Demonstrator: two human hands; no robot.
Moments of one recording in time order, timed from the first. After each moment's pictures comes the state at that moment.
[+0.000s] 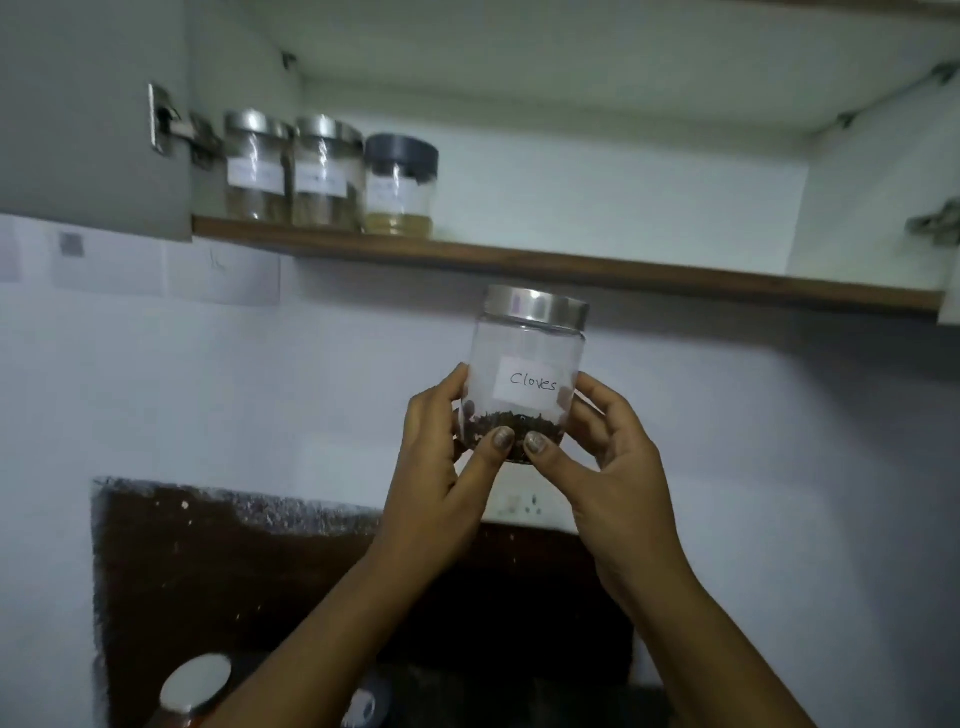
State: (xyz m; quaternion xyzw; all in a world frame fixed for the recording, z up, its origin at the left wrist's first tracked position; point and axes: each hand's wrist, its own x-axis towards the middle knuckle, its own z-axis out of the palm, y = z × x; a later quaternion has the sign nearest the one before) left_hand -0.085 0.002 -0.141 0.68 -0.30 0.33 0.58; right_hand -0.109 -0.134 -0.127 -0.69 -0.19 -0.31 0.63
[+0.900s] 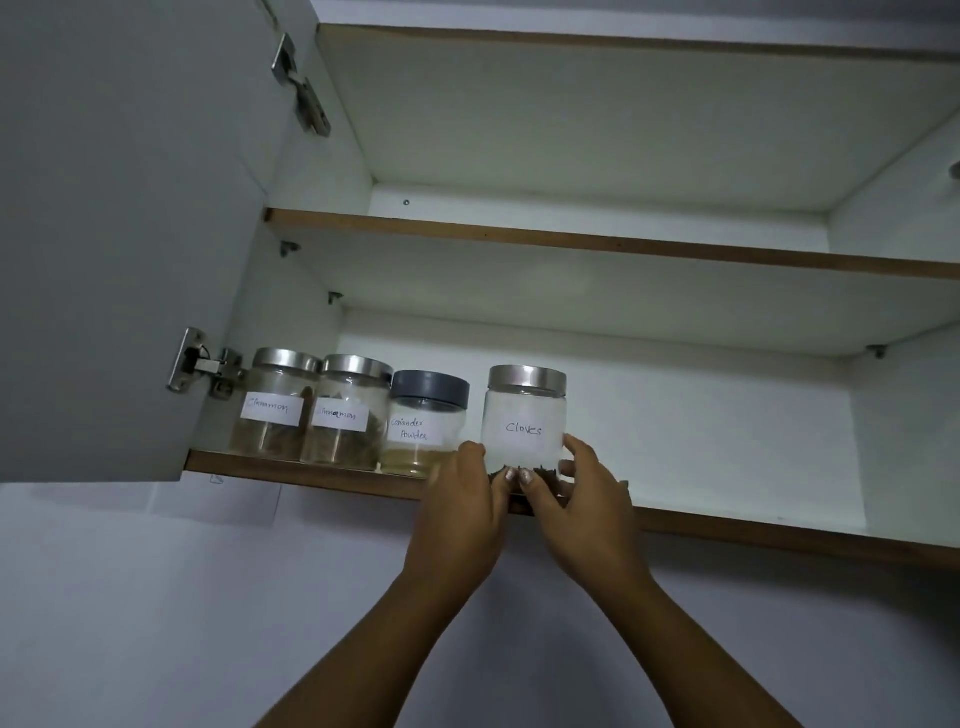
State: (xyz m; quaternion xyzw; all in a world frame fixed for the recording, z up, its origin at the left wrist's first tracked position) left_hand 0.089 0.014 0.017 0.73 -0.22 0.54 0.35; right_hand 0.078 -0.109 0.028 -0.79 -0.15 -0.48 0.35
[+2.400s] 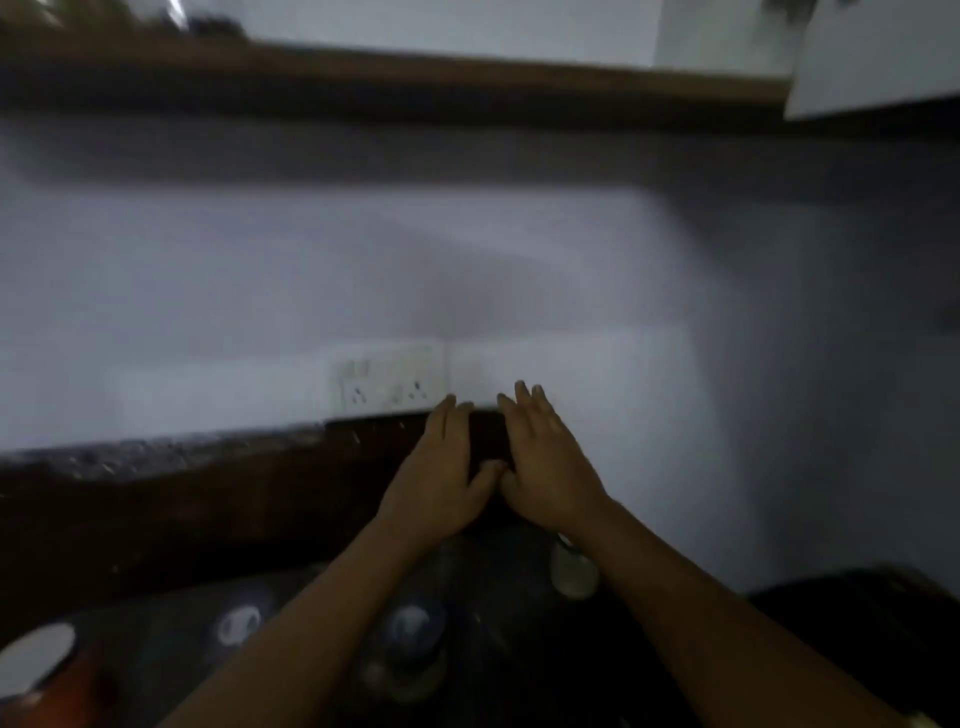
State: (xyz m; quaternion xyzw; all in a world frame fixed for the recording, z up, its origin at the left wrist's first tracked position) left_hand -0.020 -0.138 -0.262 0.89 -0.33 0.15 0.29; right_hand -0.046 -0.280 -0.268 -0.97 -0.05 -0.19 0.14
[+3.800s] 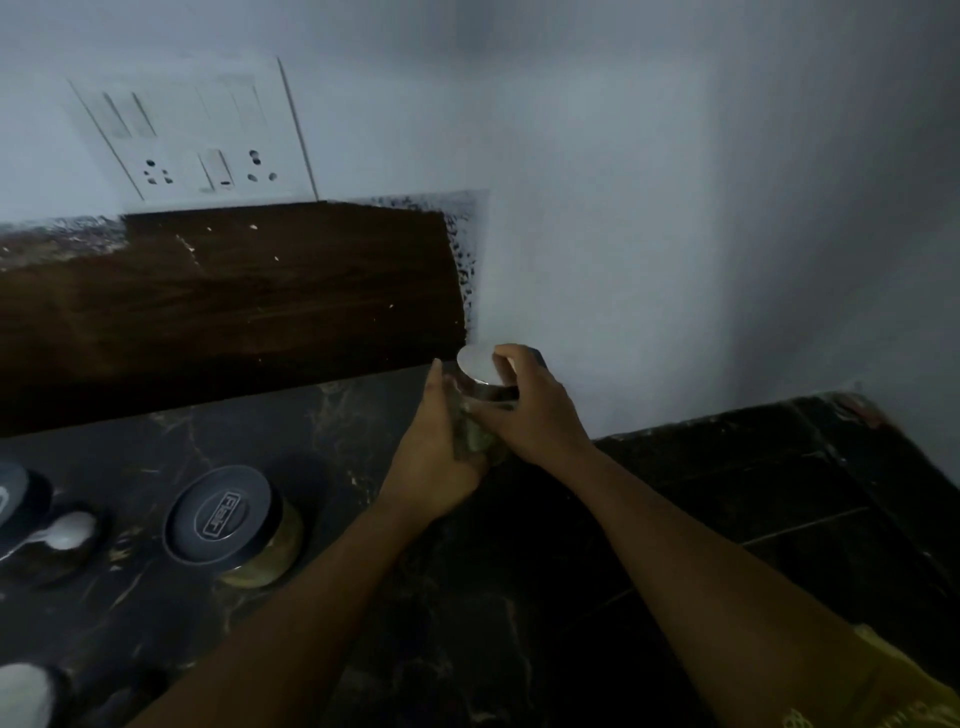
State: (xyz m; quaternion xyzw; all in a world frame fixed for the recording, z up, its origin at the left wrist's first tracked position) left_hand 0.005 -0.297 -0.481 0.82 -0.24 -0.07 0.51; right_hand -0.006 -0.438 -0.466 -0.91 0.08 -0.08 0.40
